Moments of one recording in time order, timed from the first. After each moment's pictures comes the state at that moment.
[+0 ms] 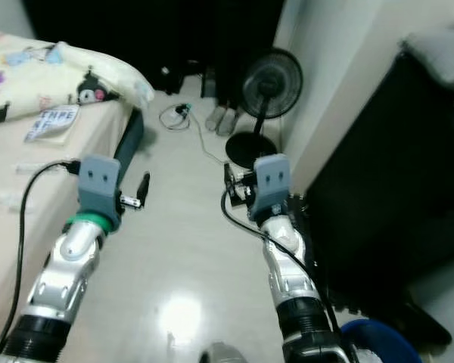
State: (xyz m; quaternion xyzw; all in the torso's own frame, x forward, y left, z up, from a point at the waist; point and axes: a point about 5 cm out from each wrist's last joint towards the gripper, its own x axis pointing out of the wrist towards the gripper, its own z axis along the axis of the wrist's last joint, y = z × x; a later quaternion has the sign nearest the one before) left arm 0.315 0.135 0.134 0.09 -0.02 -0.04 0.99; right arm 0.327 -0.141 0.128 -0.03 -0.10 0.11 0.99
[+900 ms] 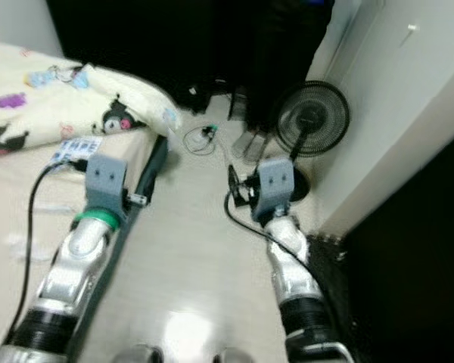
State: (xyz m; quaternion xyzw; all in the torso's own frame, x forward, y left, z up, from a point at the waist) left arm 0.318 0.133 0.136 0.09 -0.03 -0.04 0.99; right arm 0.328 -0.139 0.130 -0.04 -0.11 0.12 0.99
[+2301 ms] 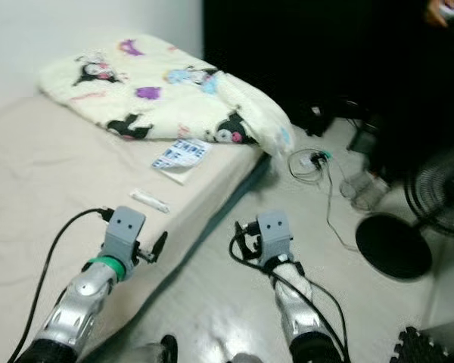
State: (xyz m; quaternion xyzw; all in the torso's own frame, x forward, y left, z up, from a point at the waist) left arm 0.286 0.137 0.052 0.13 0.12 -0.13 0.98; right arm 0.297 -0.152 0.049 -0.05 0.03 0.11 0.99
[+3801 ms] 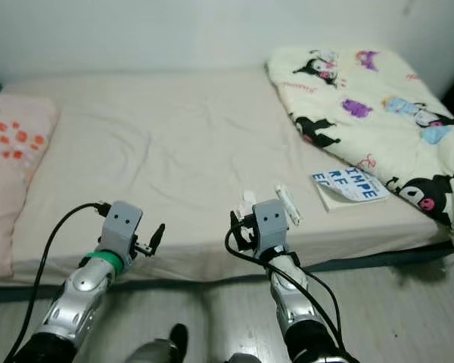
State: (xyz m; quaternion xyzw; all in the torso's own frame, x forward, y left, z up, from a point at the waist) left arm 0.297 0.125 0.064 0.12 0.08 -0.14 0.98; right arm 0.301 -0.160 0.051 -0.05 0.02 0.10 0.99
